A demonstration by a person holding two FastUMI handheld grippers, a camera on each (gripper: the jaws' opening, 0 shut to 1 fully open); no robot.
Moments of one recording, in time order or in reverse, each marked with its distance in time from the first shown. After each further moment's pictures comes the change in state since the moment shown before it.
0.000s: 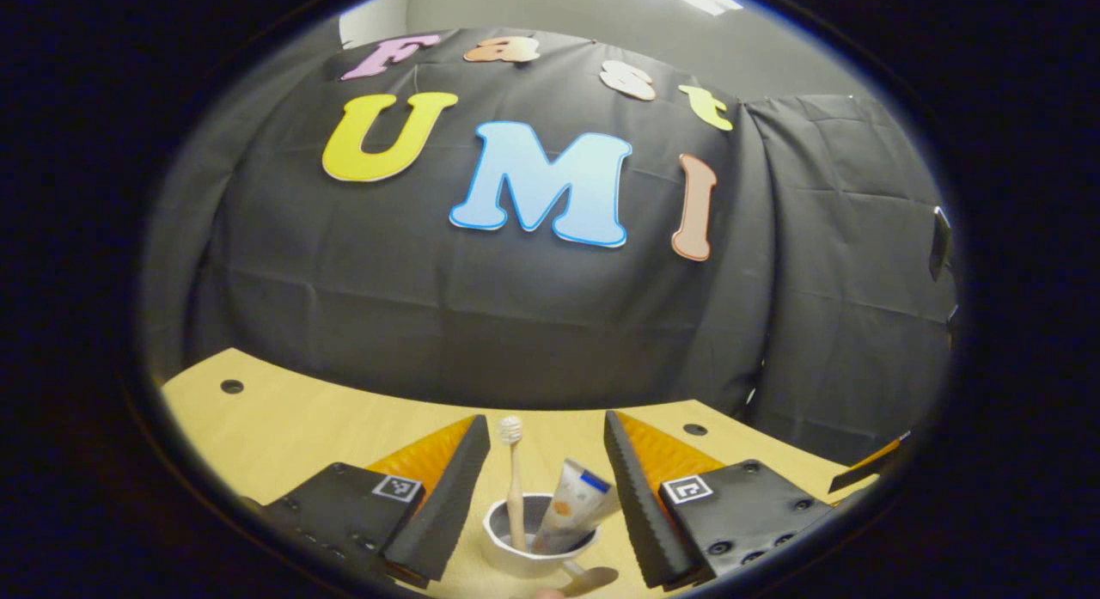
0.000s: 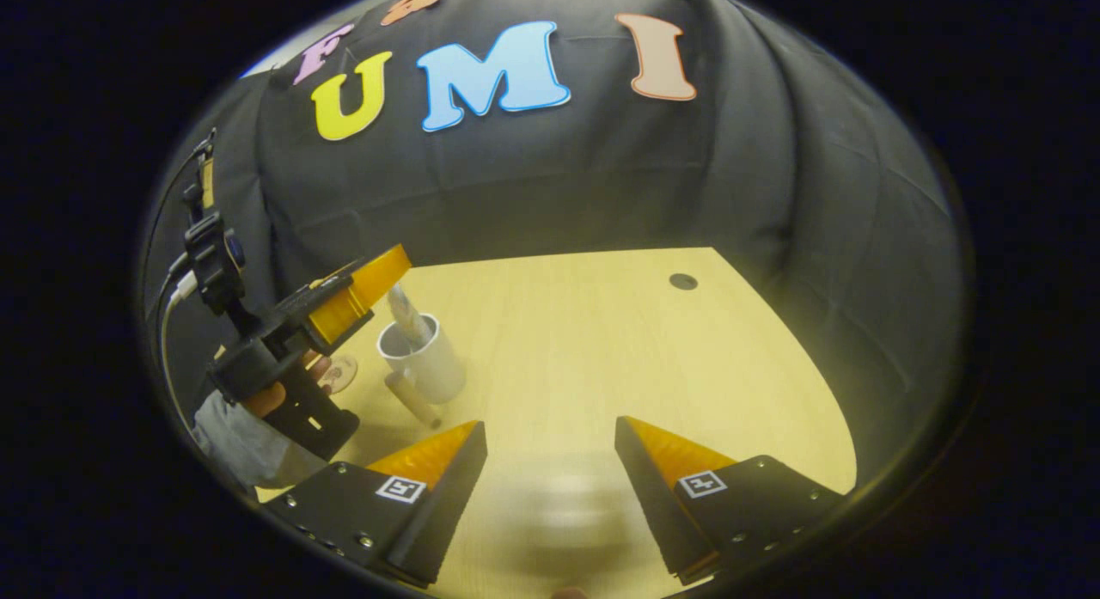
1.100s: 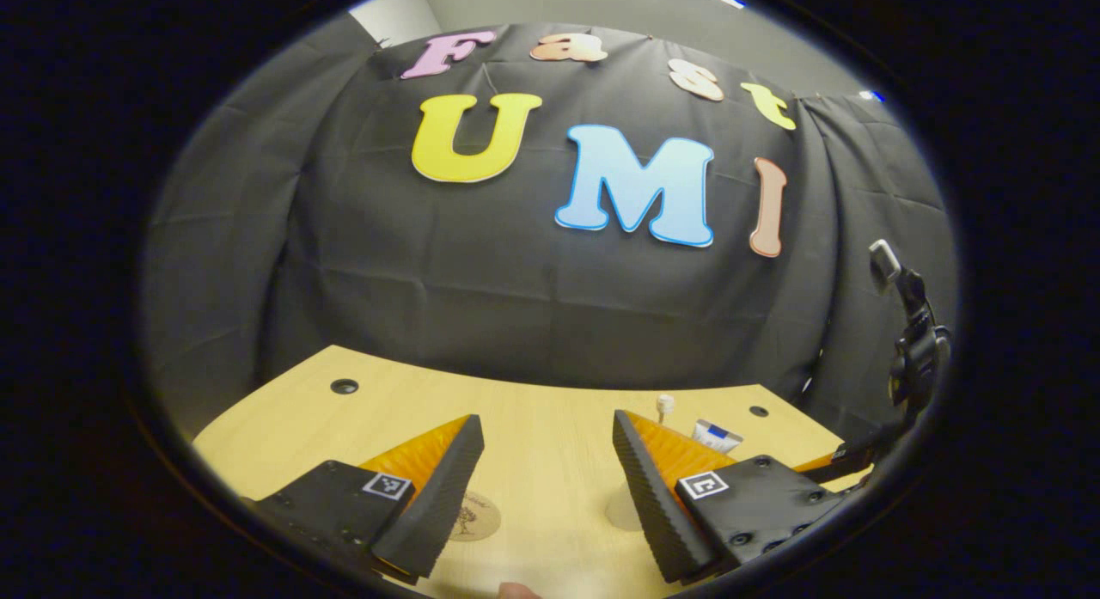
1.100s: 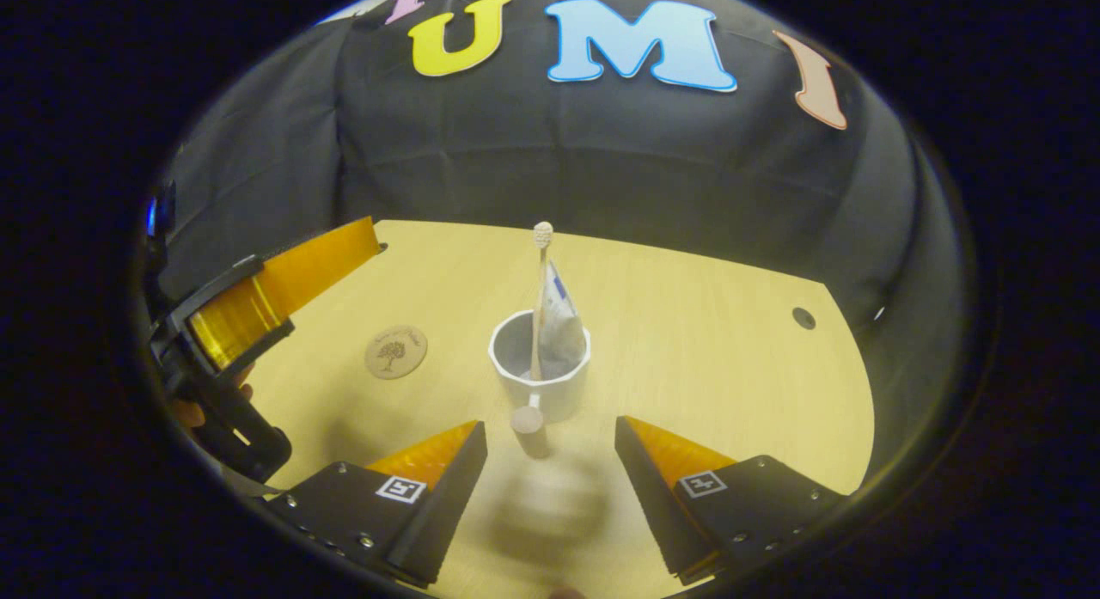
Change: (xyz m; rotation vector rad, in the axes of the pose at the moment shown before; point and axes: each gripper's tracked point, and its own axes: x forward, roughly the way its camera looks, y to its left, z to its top) left arm -0.108 0.122 0.032 -0.022 0.098 0.245; right arm 0.073 0.127 0.005 -0.247 0.133 0.161
